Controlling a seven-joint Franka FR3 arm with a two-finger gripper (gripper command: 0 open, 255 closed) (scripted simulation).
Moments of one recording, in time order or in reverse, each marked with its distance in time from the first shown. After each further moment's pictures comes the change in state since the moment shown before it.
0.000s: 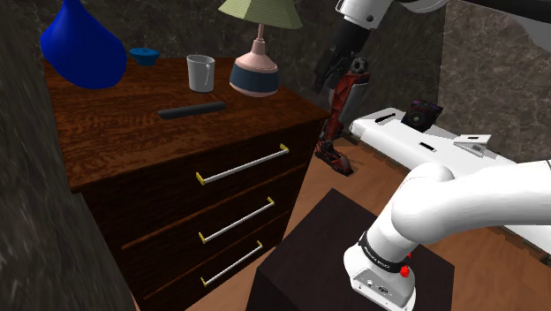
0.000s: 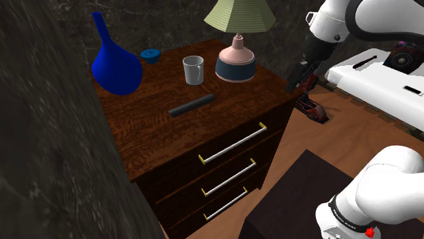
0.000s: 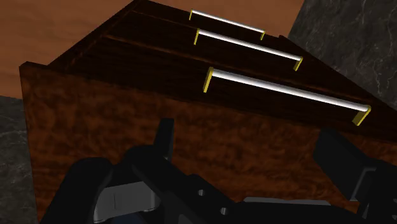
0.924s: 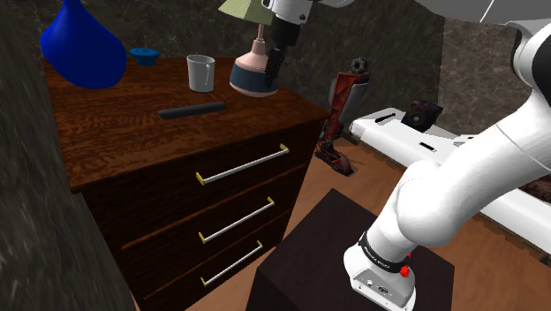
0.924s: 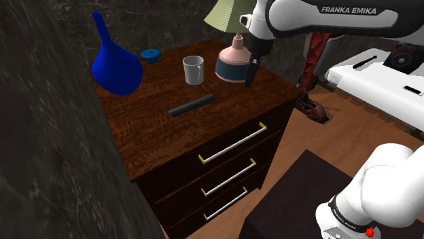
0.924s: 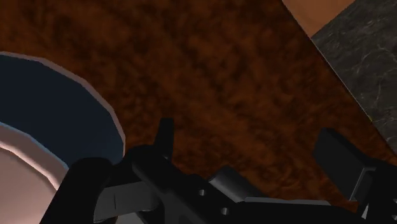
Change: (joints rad) arm 0.156 0.466 -0.027 0.294 -0.024 0.141 -0.399
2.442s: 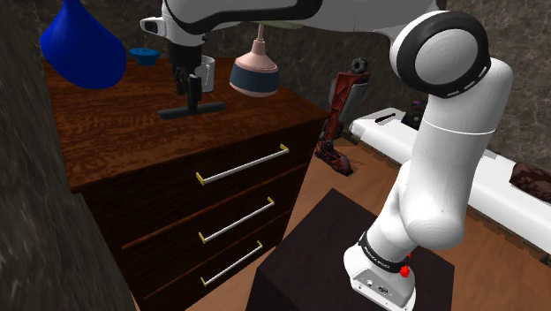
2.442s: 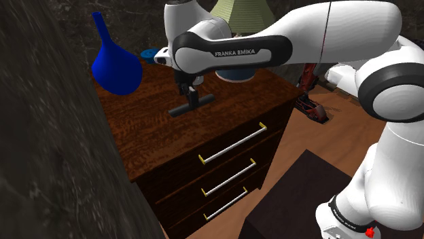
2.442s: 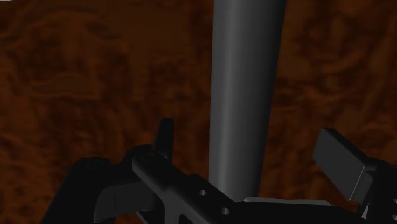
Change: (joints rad) arm 0.165 0.573 0.131 0.479 -0.071 0.054 -0.485
